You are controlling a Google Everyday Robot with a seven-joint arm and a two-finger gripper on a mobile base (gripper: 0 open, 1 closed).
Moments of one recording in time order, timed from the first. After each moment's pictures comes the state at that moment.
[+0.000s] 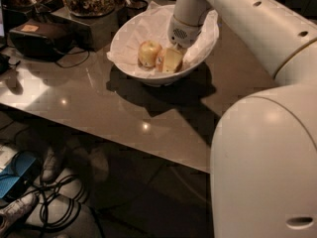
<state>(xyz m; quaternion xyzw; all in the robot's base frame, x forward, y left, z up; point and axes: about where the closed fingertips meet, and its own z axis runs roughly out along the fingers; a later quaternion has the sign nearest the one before) 0.678 -0.055 0.861 -0.54 0.84 0.06 0.11</state>
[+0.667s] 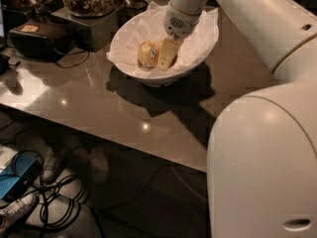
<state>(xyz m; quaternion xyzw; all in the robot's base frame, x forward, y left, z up) 0.673 -0.044 0.890 -0.55 0.82 0.07 0.12</state>
